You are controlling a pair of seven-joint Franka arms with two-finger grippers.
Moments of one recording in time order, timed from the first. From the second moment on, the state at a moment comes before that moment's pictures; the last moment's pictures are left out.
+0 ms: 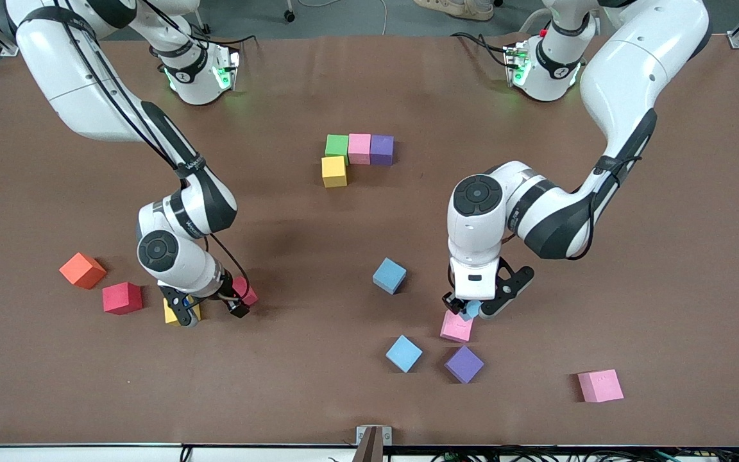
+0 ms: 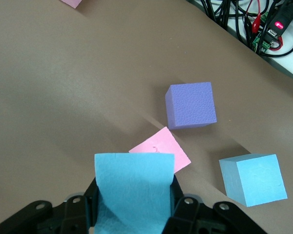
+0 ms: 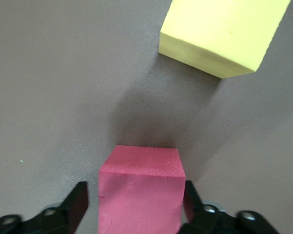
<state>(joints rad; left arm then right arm) 0.03 0.81 -0.77 -1.39 0.91 2.04 -1.63 -0.01 0.72 0.32 -1.67 -0.24 2.39 1.32</state>
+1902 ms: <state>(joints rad) 0.03 0.81 -0.77 -1.39 0.91 2.04 -1.63 0.44 0.52 0.34 -1.84 -0.21 2.29 0.77</state>
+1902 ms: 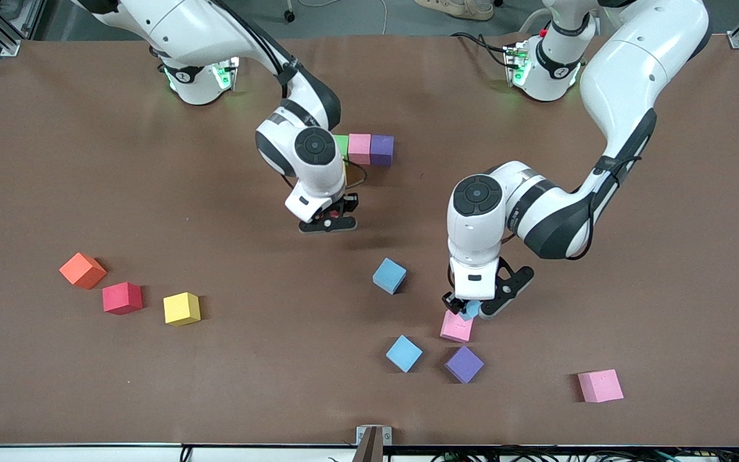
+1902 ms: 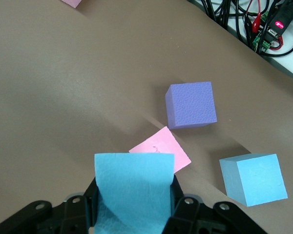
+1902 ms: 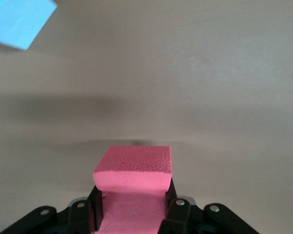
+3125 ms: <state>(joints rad) 0.03 0.81 -0.77 -1.39 0.91 2.04 -1.63 0.44 0.50 0.33 -2.02 -0.21 2.50 0.70</state>
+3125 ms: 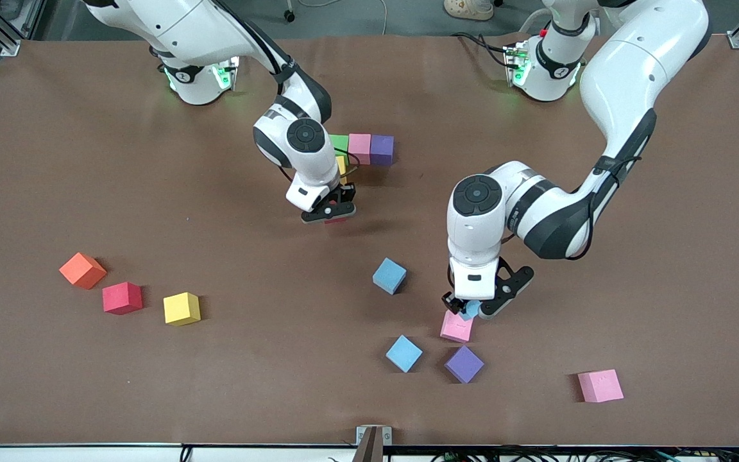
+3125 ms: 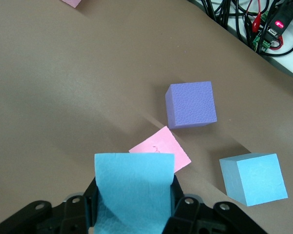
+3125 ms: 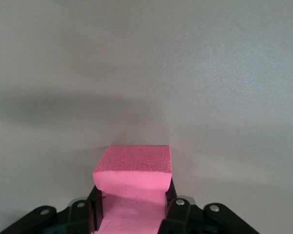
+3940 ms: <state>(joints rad) 0.03 0.81 -0.77 -1.39 0.91 2.04 -1.63 0.44 0.48 0.35 -2.06 -0.18 2.50 0.69</state>
